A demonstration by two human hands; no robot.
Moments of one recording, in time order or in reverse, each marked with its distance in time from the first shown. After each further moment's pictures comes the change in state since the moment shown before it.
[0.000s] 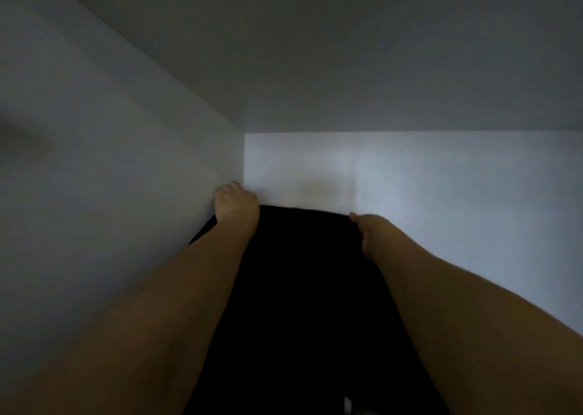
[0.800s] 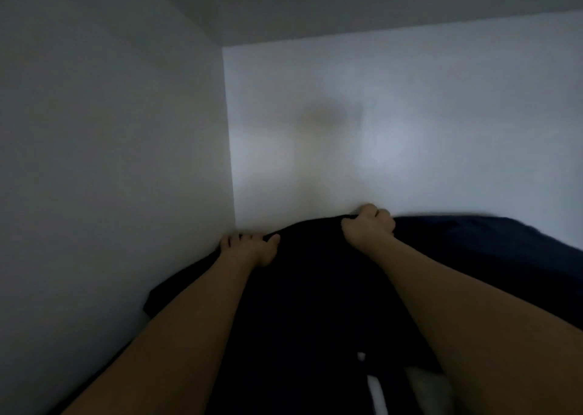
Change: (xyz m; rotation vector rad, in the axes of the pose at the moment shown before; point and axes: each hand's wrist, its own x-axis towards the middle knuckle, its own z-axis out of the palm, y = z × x) left_hand -0.077 0.033 0.167 -0.253 -0.646 0.123; right_hand 0.000 0.130 0.011 -0.894 0.085 -0.070
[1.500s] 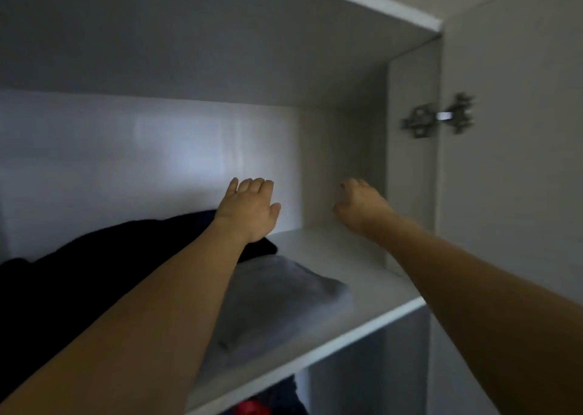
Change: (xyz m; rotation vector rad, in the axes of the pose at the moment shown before) left_hand -0.363 0.281 -0.068 -0.058 0.512 0.979; right_hand -0.336 0.177 -0.377 -0.395 0.365 0.083
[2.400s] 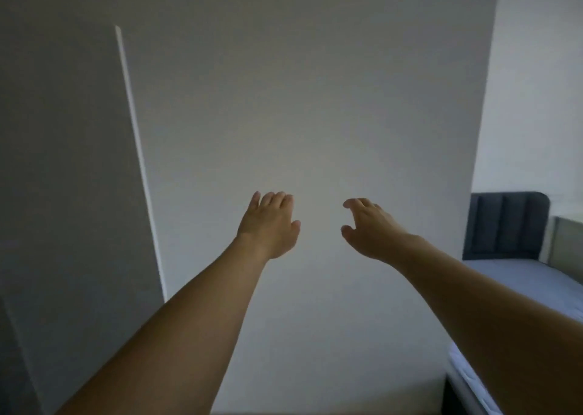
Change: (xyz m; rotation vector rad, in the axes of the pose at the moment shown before) left_hand -0.392 0.645 -0.289 -0.552 0.065 0.939; right_hand -0.736 0.181 -0.458 -0.617 0.223 0.799
